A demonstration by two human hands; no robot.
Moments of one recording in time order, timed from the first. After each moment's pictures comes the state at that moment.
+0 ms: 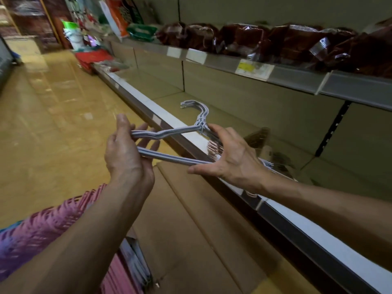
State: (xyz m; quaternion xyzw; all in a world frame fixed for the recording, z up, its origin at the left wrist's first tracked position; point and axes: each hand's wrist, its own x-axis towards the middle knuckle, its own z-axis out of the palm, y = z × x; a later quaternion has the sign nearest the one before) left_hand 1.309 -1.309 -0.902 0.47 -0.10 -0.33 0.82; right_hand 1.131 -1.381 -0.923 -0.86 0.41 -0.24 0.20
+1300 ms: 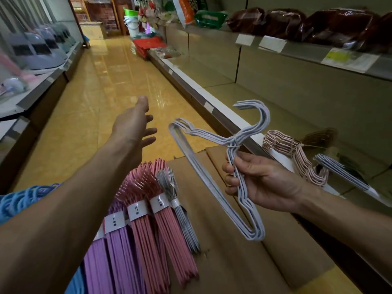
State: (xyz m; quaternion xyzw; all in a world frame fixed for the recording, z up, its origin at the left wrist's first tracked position) left_hand 1.436 -1.220 -0.891 0.68 -0.20 -0.27 0.65; right_hand 1.197 -1.326 -0.963 -0.41 0.08 -0.10 0.90
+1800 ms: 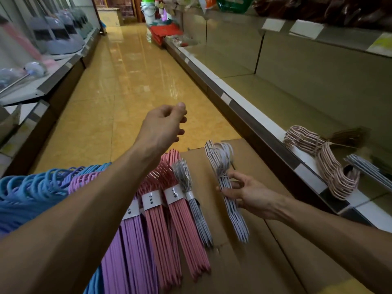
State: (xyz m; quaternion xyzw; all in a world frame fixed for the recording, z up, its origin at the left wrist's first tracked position) left_hand 1.433 -1.212 -0.913 0.73 -0.34 -0.22 0.56; right_hand 1.246 -1.320 -1.038 -0.58 0.36 -0.07 0.73
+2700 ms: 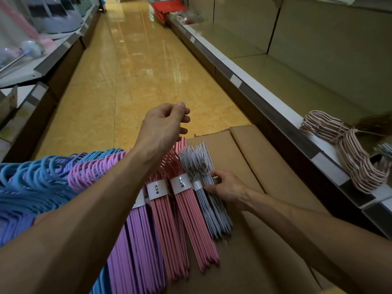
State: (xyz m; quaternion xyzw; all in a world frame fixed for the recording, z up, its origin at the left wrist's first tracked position) left_hand 1.447 -1.209 -0.948 0.74 -0.30 -0.22 0.56; right_hand 1.314 -1.305 -1.089 -0.68 0.41 -0.01 0.61
